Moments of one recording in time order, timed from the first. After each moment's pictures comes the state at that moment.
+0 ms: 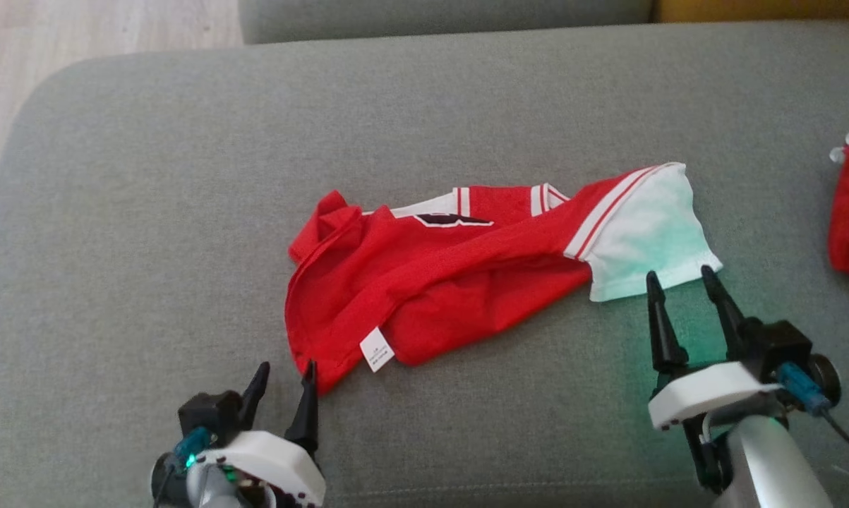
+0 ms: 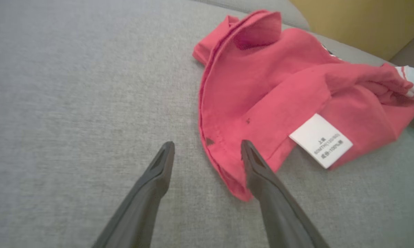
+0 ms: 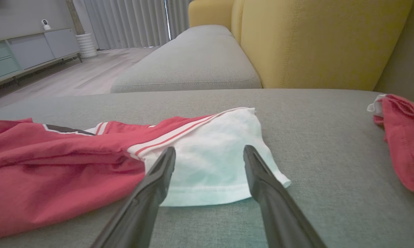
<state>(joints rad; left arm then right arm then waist) -0.05 0.05 -0.30 0.47 -0.34 0.01 -0.26 -0.16 -0.05 0.01 0.44 0.04 0.12 -0.25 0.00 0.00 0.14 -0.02</state>
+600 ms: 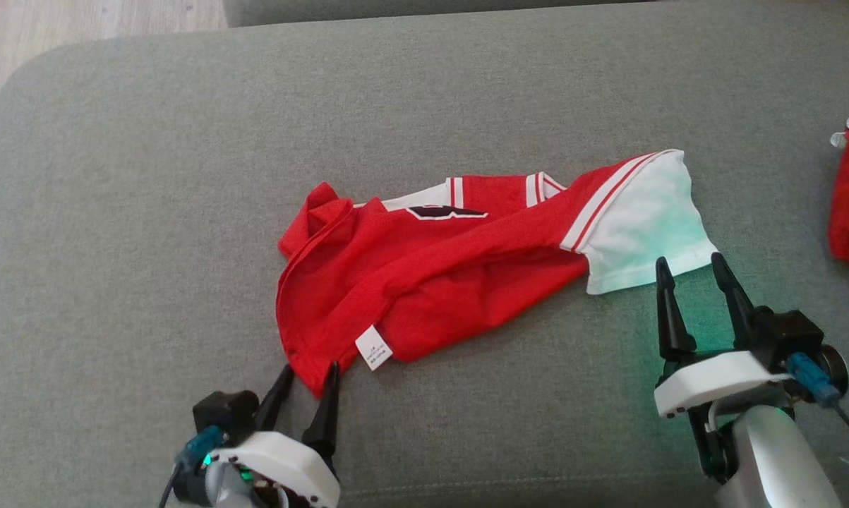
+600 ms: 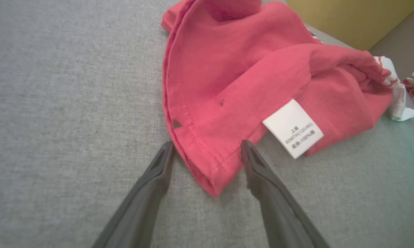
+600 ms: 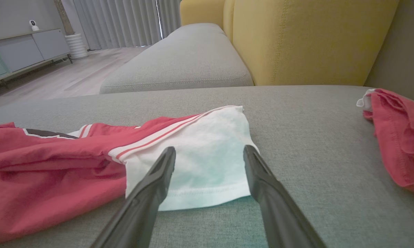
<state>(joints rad) -0.07 0.05 -0.37 0.51 -0.42 -0.05 -0.26 -0.18 -0.05 -0.01 0.44 0.05 0.12 -0.25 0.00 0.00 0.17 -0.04</state>
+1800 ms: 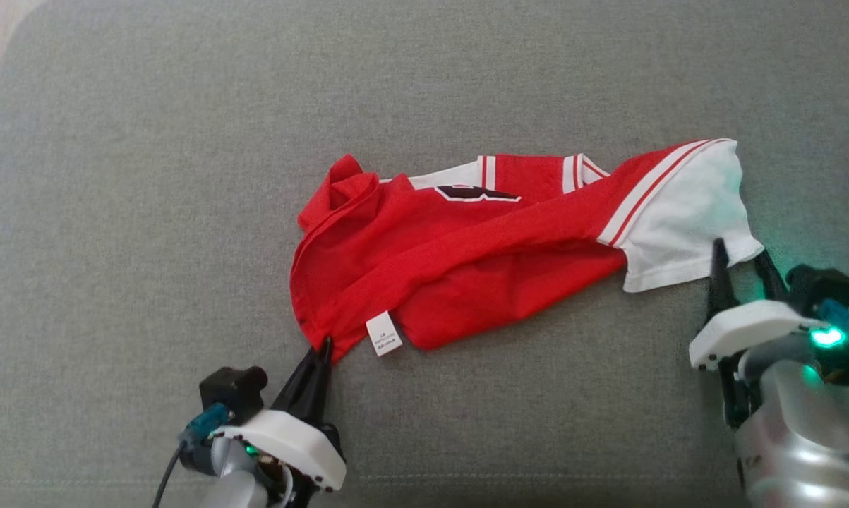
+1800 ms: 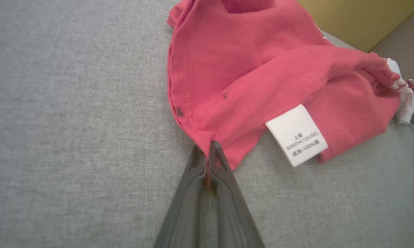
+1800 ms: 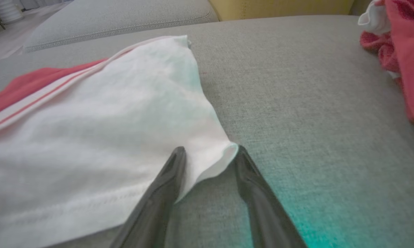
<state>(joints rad) -0.11 0.05 -0.37 0.49 -0.39 -0.08 -0.26 -0.44 -0.05 -0.27 0.86 -0.06 0.12 -0.25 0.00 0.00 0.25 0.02</state>
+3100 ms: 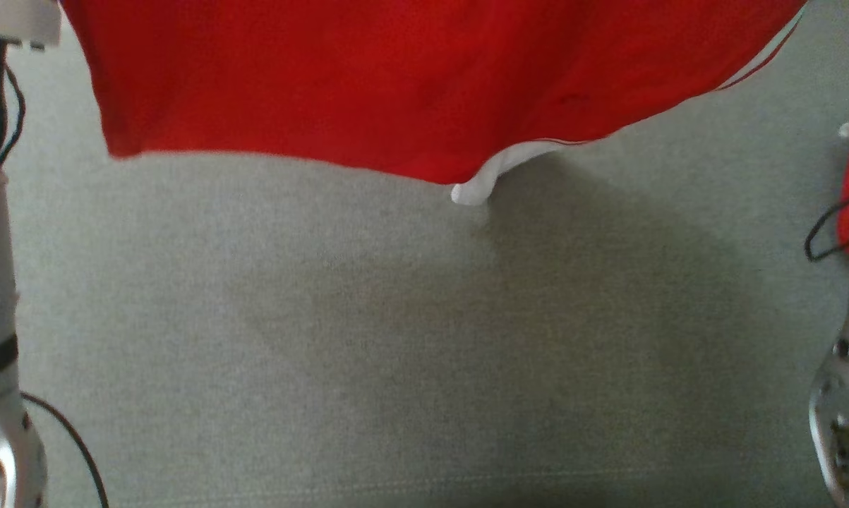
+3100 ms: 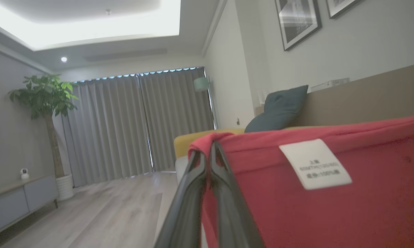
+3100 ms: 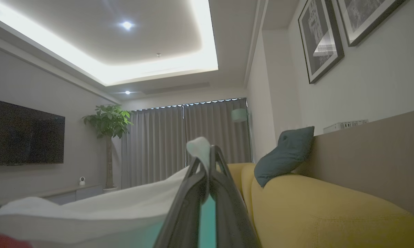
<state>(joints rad) -0.87 0.32 -0.09 0.17 -0.23 -0.12 -0.06 -0.96 -0.16 -0.04 0.21 0.28 0.12 -0.02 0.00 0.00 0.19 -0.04</state>
